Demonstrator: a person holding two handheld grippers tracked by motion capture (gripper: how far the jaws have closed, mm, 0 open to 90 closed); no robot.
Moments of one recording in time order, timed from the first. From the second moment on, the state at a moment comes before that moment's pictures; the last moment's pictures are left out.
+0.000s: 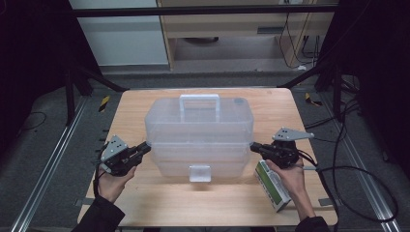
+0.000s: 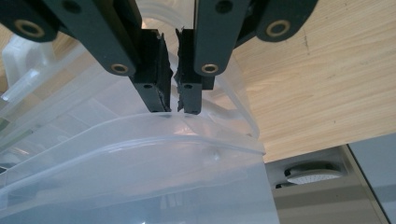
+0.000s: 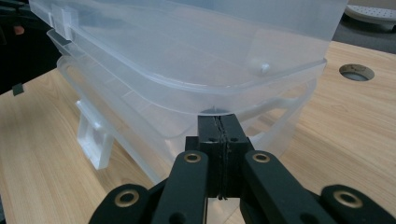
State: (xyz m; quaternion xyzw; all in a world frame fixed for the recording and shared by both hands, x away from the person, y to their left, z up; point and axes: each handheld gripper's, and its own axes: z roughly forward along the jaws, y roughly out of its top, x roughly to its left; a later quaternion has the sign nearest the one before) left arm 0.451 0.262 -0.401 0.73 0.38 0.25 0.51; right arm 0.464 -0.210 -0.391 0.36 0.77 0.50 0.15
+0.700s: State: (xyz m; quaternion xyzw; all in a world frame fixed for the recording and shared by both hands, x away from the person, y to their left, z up) left arm 0.458 0.263 -0.396 0.72 0.38 0.28 0.50; right arm 0.473 -0.209 -0.381 0.36 0.76 0.51 0.16
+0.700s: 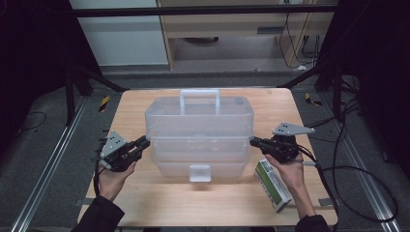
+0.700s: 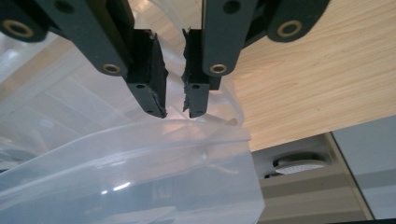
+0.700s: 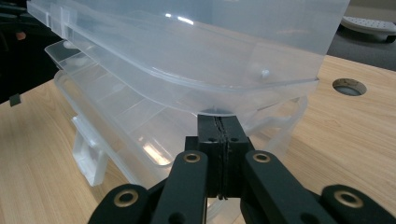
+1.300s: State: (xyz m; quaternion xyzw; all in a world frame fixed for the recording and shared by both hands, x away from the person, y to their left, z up) left arm 0.476 0.248 -0.391 0.73 0.37 0.31 0.49; right arm 0.472 -0.207 -0.380 0.36 0.76 0.51 0.16
